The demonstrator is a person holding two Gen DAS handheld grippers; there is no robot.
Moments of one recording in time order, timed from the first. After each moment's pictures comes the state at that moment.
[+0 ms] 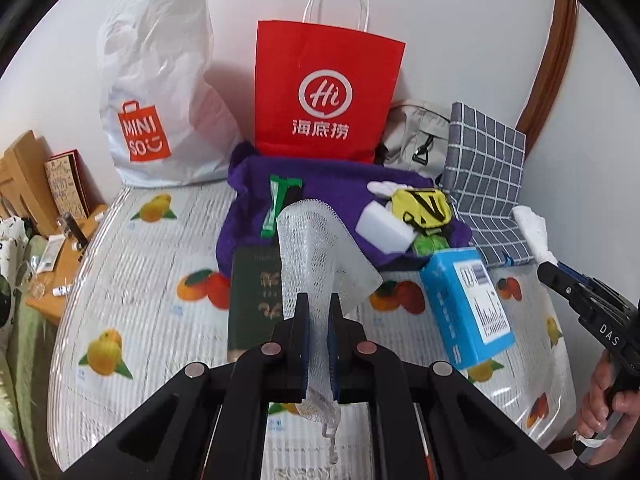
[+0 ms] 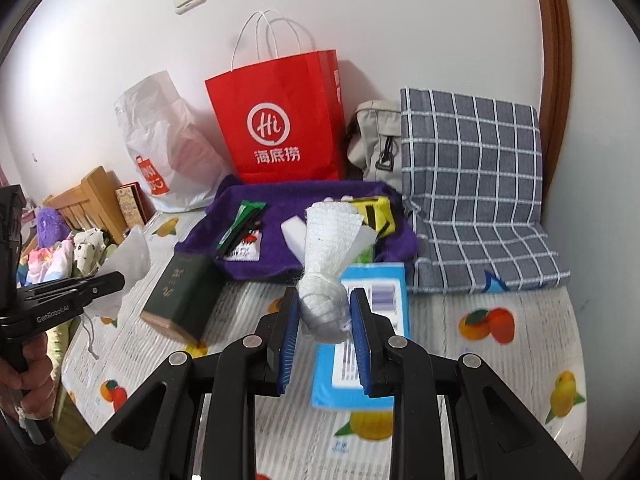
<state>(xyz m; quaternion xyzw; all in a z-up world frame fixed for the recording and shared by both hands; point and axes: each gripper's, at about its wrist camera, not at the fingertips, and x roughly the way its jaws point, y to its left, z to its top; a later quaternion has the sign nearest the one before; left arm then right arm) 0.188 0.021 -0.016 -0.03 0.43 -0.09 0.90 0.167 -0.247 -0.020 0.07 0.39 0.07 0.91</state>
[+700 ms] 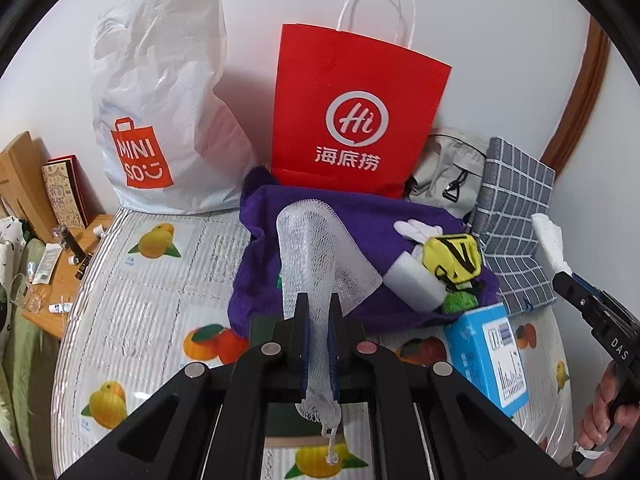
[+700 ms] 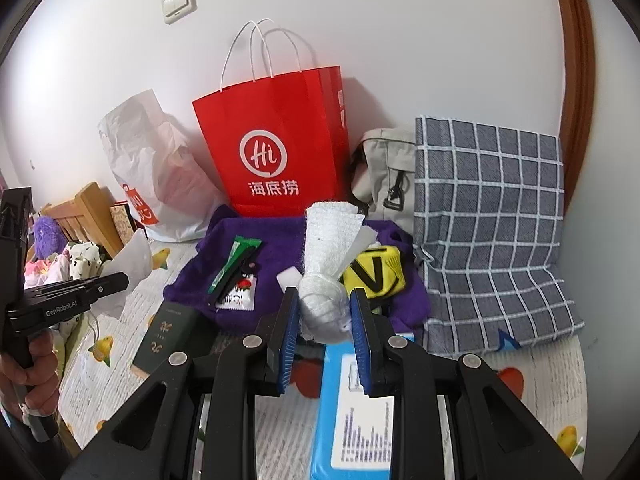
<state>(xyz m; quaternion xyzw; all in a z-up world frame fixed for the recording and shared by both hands) 0.263 0.041 -0.014 -0.05 0.43 -0.07 0.90 0.236 -0.242 -0.011 0.07 0.37 0.08 0.92</state>
